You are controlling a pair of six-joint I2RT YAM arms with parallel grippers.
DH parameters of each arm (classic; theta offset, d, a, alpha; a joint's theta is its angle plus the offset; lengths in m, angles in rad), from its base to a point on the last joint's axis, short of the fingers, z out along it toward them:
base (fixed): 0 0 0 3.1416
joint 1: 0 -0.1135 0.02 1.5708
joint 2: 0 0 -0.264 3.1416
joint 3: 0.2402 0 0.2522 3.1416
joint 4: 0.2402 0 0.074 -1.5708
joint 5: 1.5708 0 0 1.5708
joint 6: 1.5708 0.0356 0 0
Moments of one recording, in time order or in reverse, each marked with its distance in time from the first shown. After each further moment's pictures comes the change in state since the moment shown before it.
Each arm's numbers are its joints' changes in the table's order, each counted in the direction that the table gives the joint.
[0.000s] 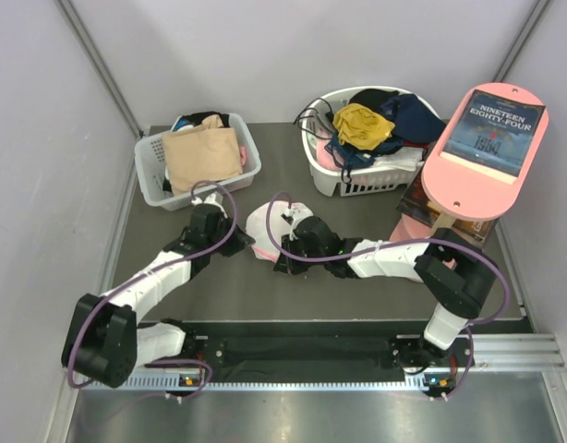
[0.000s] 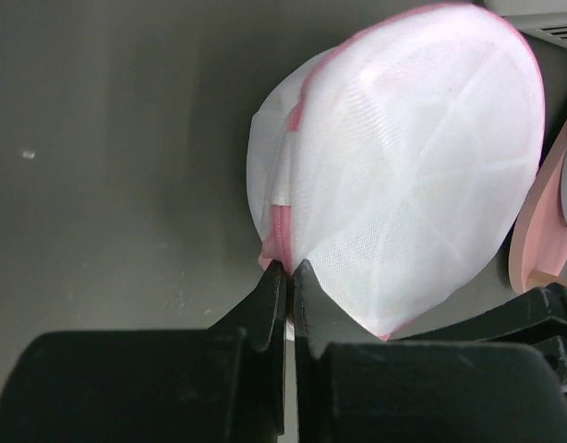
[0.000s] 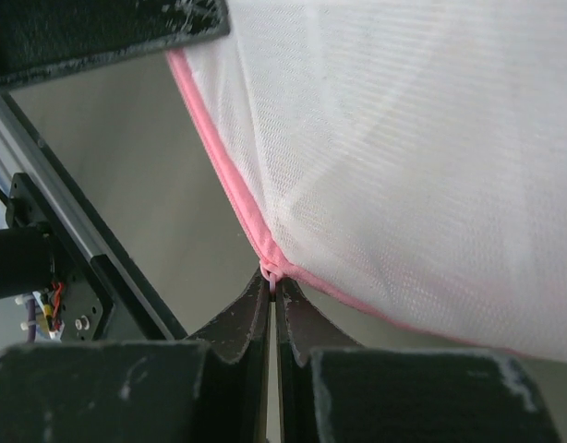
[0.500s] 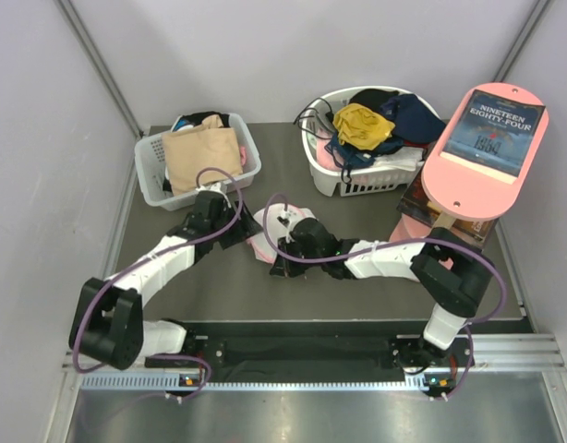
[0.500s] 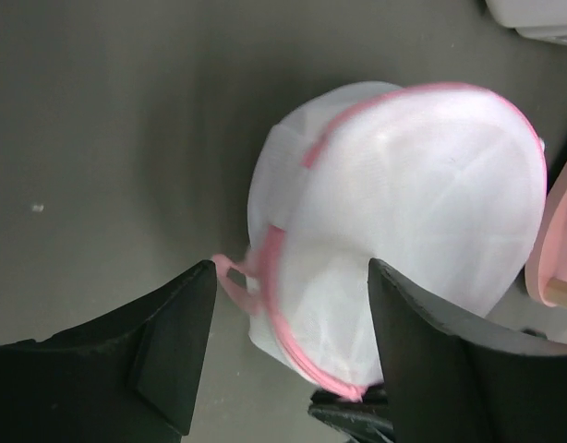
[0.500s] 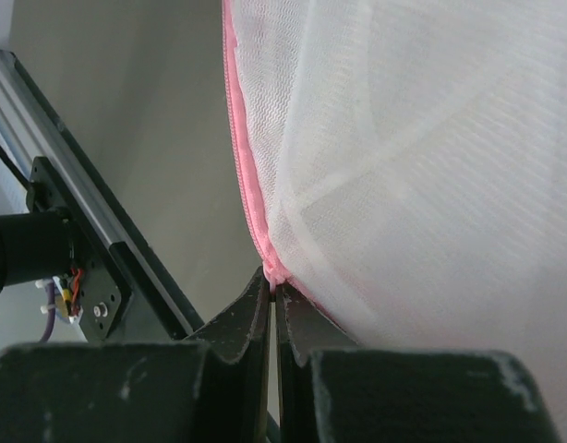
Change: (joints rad) left arm -0.008 0.139 0.161 0.072 0.006 0.083; right arm -0.020 0.013 0.007 -0.012 -0.039 0.022
